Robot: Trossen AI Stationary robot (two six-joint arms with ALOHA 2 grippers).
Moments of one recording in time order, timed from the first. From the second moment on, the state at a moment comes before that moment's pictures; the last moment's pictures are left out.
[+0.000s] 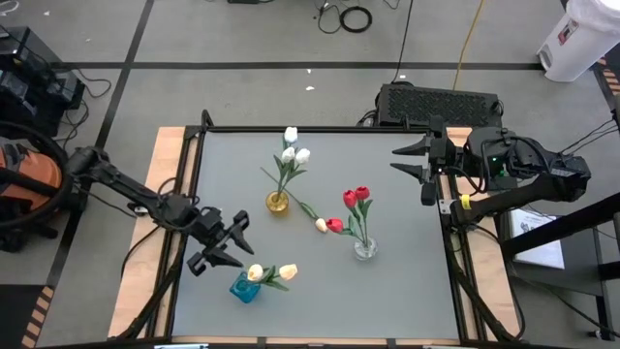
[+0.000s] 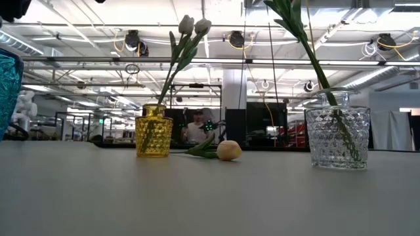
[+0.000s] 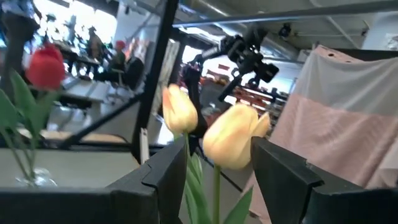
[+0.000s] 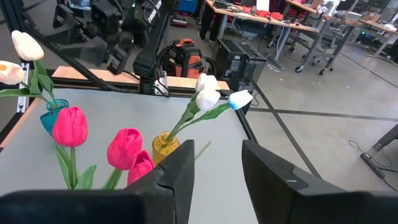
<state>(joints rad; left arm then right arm) -0.44 0.91 0.38 0.76 0.14 -0.31 0.07 0.90 1.33 -0.72 0.29 -0.09</state>
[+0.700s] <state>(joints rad) -0.44 0.49 0.46 0.29 -0.06 -0.25 0.07 0.90 1.33 -0.72 0.29 -0.09</state>
